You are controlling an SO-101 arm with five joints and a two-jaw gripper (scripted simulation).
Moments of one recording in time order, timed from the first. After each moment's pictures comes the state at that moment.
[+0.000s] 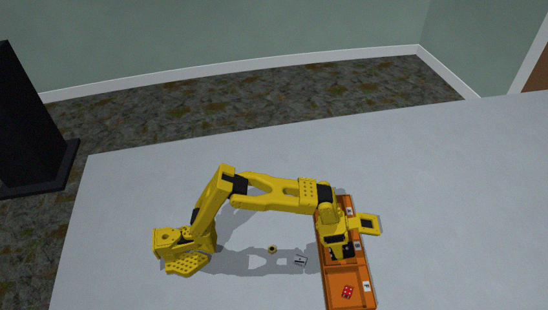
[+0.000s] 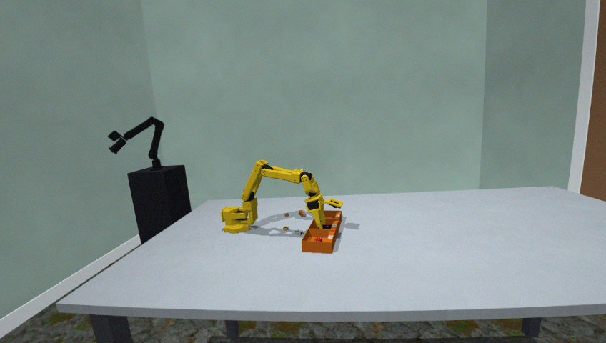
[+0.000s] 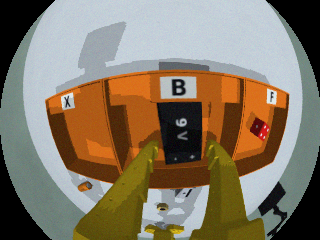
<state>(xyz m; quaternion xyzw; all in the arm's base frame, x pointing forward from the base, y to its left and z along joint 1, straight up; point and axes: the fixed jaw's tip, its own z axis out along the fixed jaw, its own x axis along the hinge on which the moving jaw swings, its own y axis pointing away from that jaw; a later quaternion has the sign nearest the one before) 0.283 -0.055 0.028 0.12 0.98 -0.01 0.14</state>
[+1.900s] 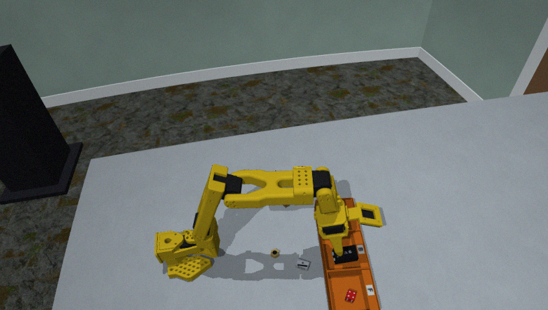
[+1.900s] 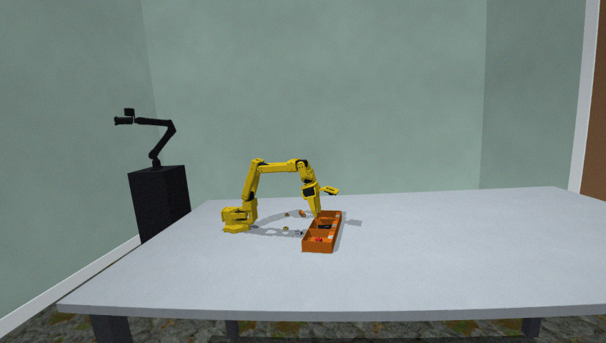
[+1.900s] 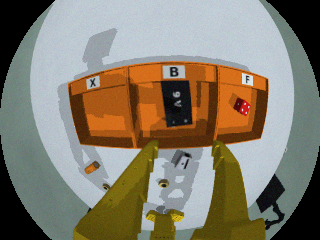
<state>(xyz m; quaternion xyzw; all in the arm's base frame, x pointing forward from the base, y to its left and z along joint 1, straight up) 0.271 -0.052 0.068 0.12 0.98 -0.01 0.13</state>
